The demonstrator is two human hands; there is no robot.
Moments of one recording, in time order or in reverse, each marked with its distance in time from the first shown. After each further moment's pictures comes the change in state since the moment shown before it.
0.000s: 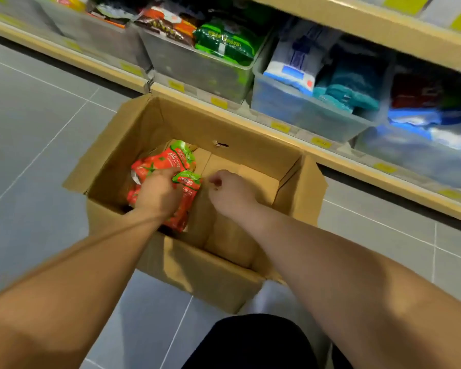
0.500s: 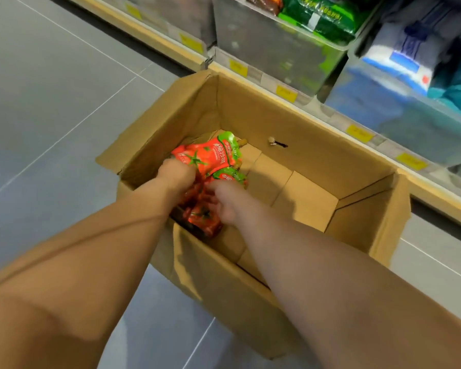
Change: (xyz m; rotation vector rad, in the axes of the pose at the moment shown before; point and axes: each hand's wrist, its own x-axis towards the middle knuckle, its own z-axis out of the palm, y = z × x) left_hand 0.067 -0.072 0.019 -0.230 0.016 -0.608; right_hand 0.084 -0.021 0.130 0.895 -0.371 0.525
